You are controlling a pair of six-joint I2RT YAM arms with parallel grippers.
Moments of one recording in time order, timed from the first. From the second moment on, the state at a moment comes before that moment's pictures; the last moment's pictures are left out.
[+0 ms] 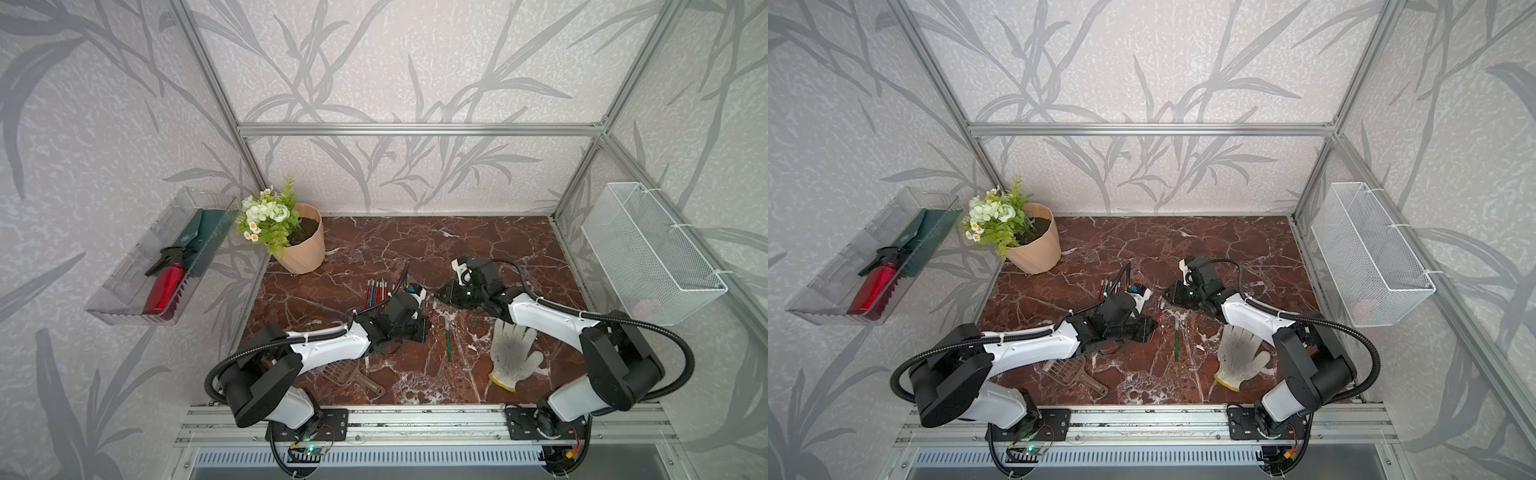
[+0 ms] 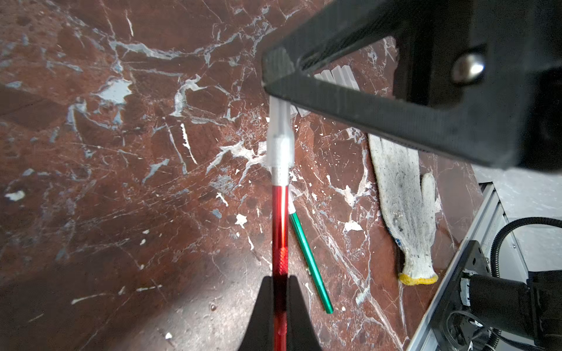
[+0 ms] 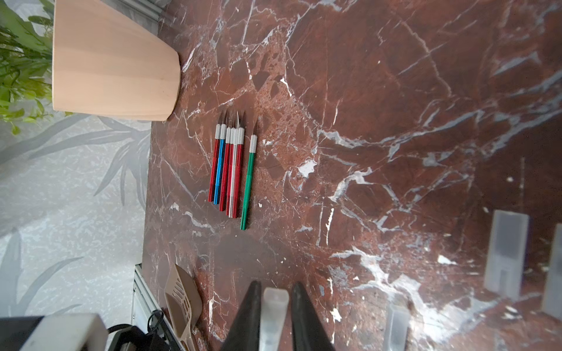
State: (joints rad) left arm -0.87 1.48 0.71 0.05 0.12 -0.62; right arm 0.52 1.54 0.83 -0.03 -0.39 0.77
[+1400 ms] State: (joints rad) left arm -0.86 1.44 0.65 0.17 0.10 -0.63; right arm 0.48 1.54 0.90 -0.08 -0.41 0.81
